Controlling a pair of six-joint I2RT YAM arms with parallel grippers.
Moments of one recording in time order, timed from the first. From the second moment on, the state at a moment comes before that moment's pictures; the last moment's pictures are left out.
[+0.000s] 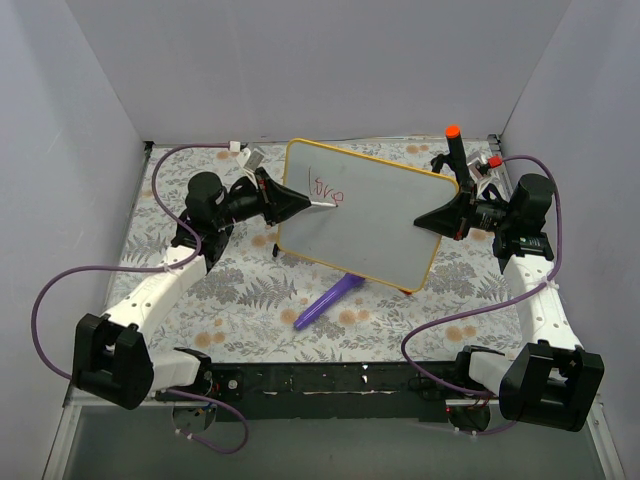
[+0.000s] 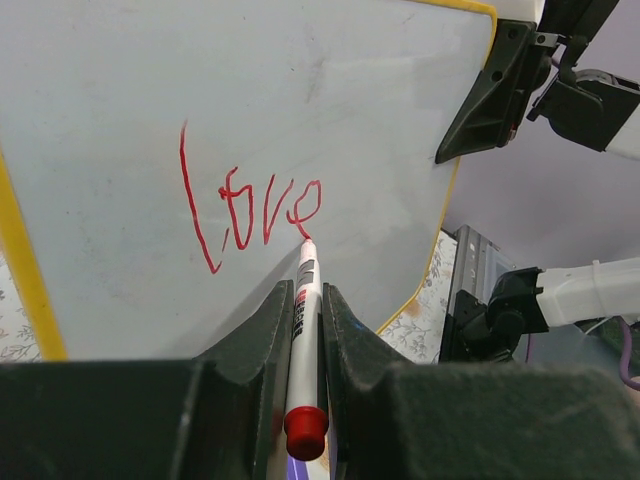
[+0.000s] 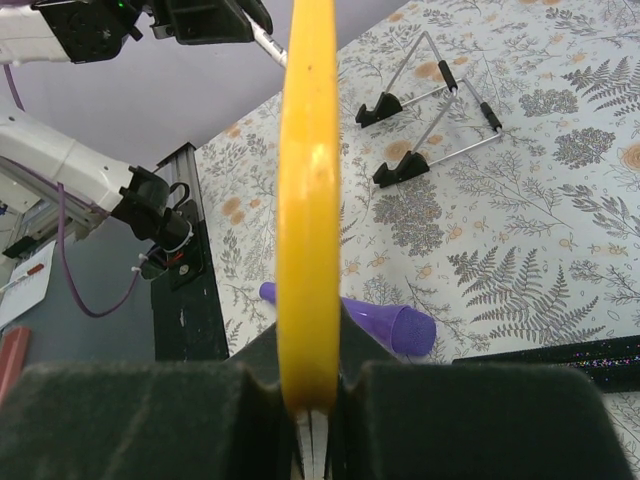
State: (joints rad) left arm -0.34 1.24 0.91 0.39 0.80 -0.47; right arm -0.13 1.11 0.85 0.09 -1.42 0.29
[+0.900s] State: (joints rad) left arm -0.34 1.03 0.92 0.49 0.83 -0.66; right arm -0.13 1.10 0.85 0.10 -1.45 0.29
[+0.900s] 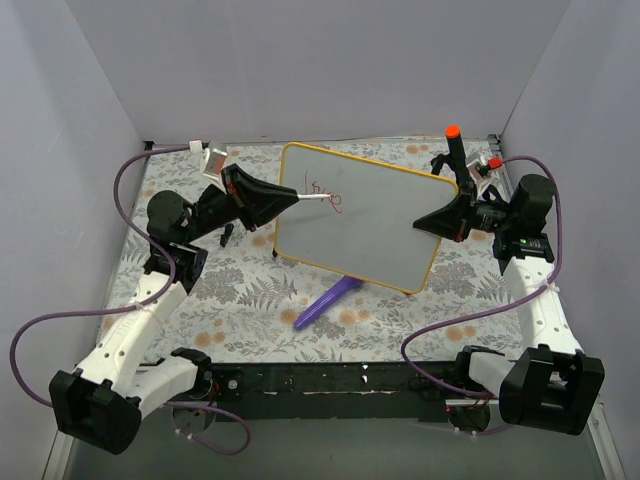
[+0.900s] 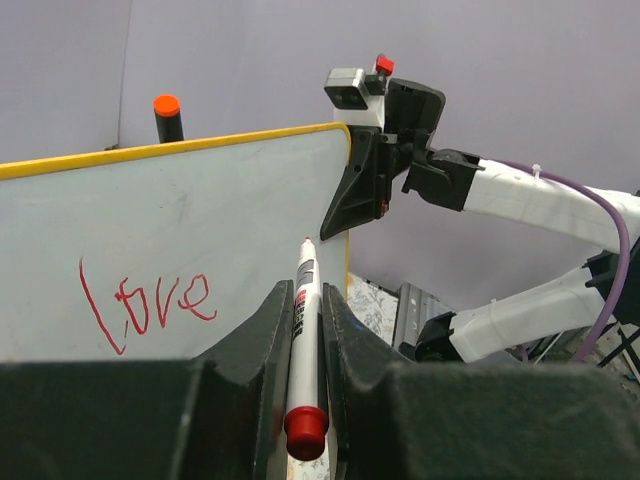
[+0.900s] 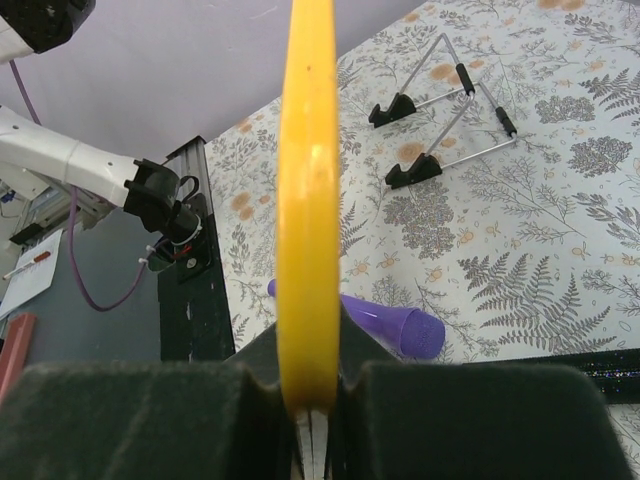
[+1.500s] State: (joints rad) left arm -0.33 0.80 0.79 0.35 0.71 -0.70; right arm -0.13 1.08 0.84 0.10 -1.45 0.29
